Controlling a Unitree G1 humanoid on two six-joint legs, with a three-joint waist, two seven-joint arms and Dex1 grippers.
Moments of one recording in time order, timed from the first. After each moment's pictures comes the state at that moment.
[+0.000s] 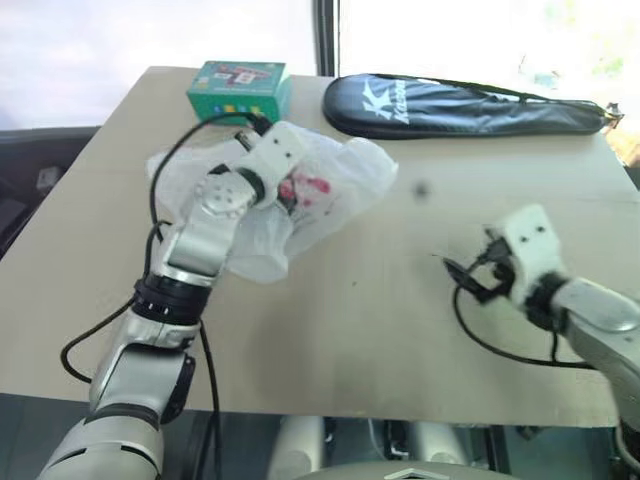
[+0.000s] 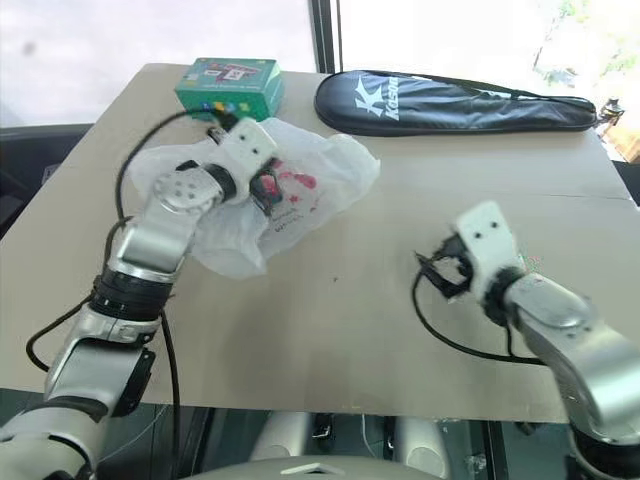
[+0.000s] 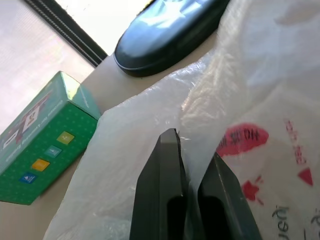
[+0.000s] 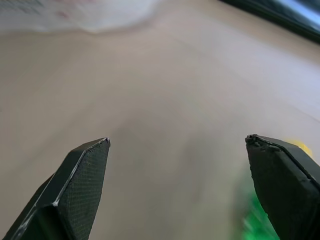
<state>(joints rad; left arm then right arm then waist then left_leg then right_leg) -0.78 0.58 -0.13 0.02 0.02 0.55 -0.50 -0.19 -0.62 -0.22 -0.95 0.46 1.36 0.28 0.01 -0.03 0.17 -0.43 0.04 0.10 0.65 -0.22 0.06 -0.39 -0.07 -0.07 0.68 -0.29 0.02</state>
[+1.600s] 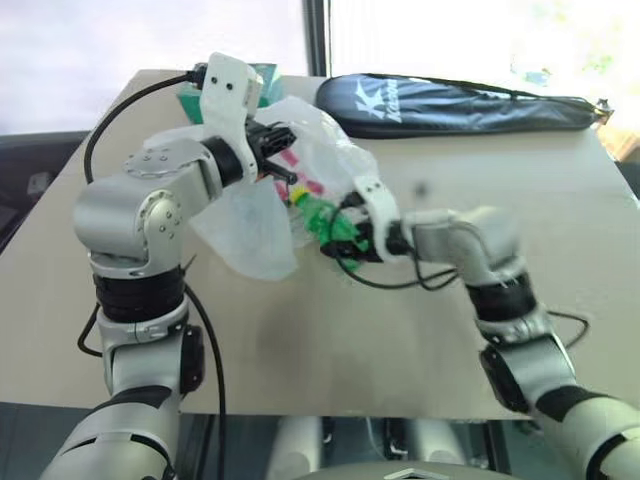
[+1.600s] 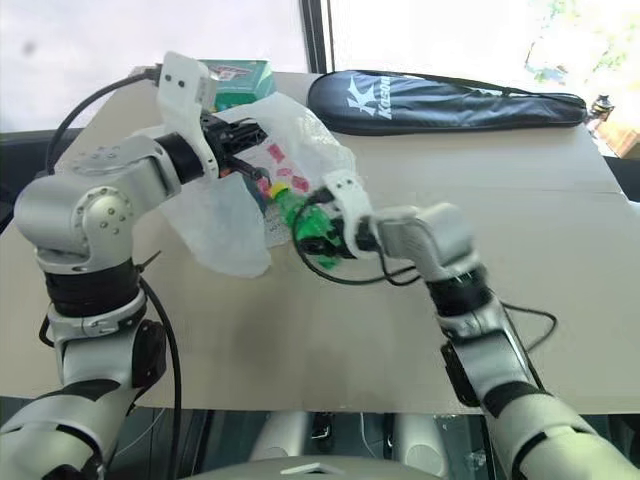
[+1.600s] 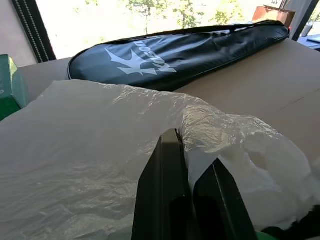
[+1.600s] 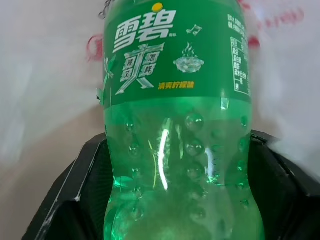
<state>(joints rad) -0.86 0.53 0.16 -0.30 -0.43 1.19 -0.44 -0.93 -0.07 0.24 0.17 0.44 1.19 0.42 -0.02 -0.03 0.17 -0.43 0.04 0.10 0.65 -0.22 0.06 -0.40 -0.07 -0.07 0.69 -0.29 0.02</state>
